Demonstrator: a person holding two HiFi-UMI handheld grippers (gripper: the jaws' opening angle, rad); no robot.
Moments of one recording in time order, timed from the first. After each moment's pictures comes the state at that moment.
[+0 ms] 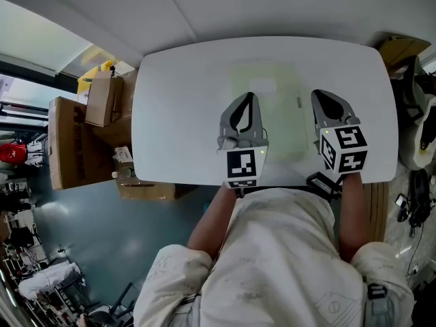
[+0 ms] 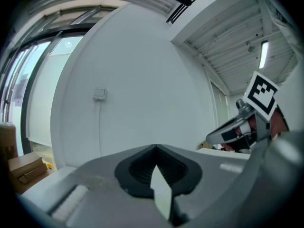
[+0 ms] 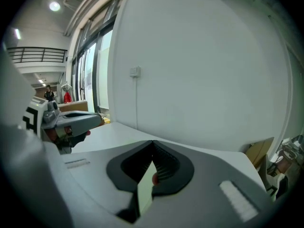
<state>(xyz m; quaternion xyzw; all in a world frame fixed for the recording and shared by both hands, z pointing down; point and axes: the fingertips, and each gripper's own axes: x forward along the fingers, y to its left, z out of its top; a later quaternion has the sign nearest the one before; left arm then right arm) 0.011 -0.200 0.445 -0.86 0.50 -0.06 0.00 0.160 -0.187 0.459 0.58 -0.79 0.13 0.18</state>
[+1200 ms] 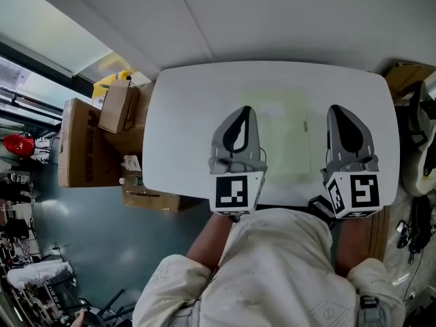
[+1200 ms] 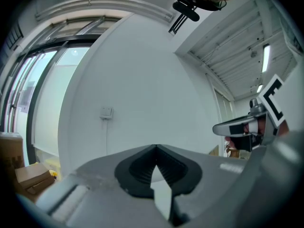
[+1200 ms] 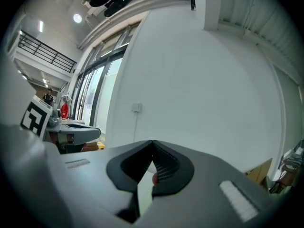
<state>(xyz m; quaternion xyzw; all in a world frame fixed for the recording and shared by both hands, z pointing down) -0.014 -0.187 0.351 -0.85 0.53 -0.01 0.02 0.148 -0.163 0.326 0.61 -0.79 -0.01 0.06</state>
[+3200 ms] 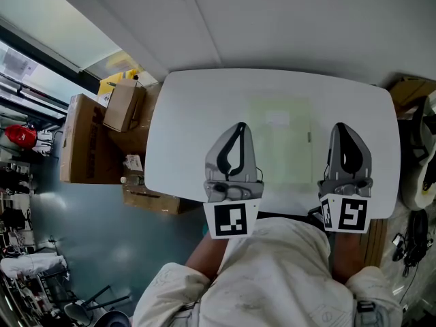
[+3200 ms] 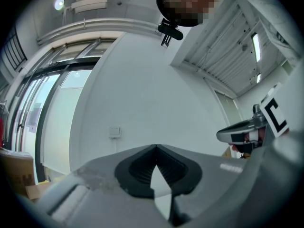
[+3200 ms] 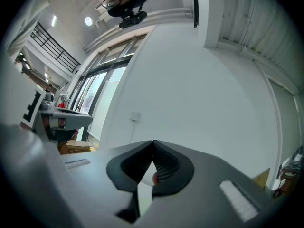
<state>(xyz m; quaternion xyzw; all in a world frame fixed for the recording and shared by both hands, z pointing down) -0.038 -0.162 0.312 -0.82 0.57 0.03 0.10 0.143 -0.152 0.317 0.62 -0.78 -0.10 0.02</state>
